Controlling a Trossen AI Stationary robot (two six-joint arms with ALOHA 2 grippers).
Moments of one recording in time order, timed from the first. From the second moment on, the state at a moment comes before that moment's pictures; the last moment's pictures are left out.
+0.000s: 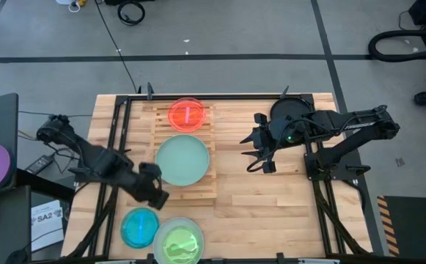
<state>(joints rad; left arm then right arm) -0.57 1.31 1.35 -1.03 -0.02 -1.64 0.18 1.26 1.39 -0.76 0.18 -0.12</state>
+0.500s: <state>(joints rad) -0.73 1.59 1.35 -0.79 -0.03 -1.70 0.18 1.26 1.39 -0.75 0.18 -0.12</state>
